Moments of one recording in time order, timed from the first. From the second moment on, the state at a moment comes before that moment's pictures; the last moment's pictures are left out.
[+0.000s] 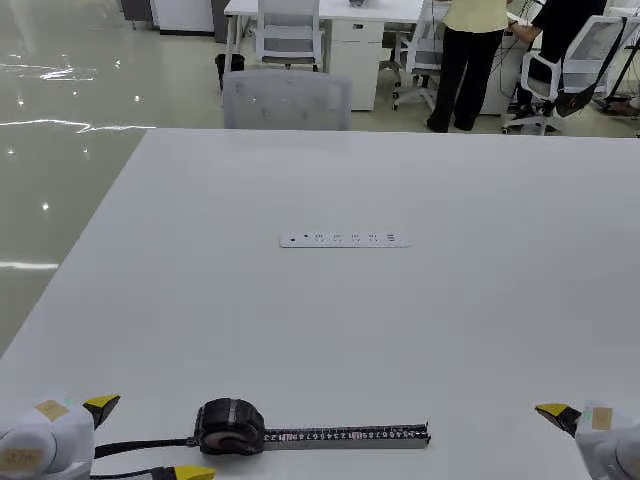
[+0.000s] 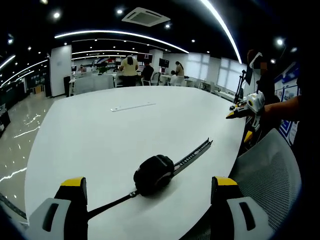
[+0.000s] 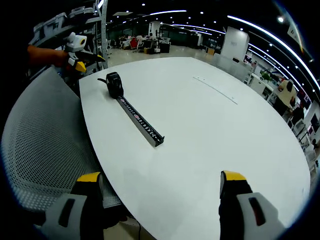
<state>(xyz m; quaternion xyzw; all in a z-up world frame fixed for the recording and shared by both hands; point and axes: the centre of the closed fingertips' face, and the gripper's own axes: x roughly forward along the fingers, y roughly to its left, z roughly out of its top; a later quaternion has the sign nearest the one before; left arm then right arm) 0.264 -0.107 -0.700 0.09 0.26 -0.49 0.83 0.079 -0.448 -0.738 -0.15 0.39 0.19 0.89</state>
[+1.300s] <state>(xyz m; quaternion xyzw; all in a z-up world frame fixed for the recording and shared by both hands) 0.289 -0.138 -0.724 0.06 0.30 -0.36 0.88 0.145 -0.411 -0.748 -0.23 0.44 0.37 0.78</state>
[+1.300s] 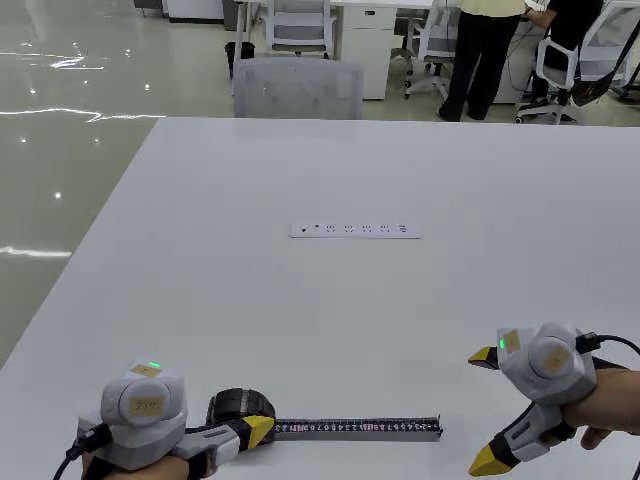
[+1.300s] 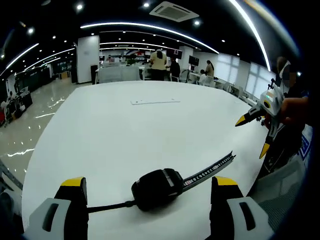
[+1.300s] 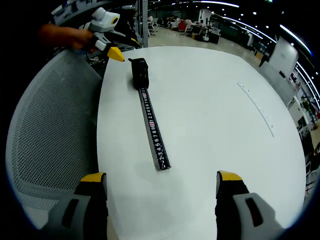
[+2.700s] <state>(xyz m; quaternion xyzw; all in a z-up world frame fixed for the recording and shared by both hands) 0.283 -0.158 -0.756 0.05 0.28 -0.35 0.89 0.163 -0.401 -0.809 -0.26 0.48 0.42 0.72</state>
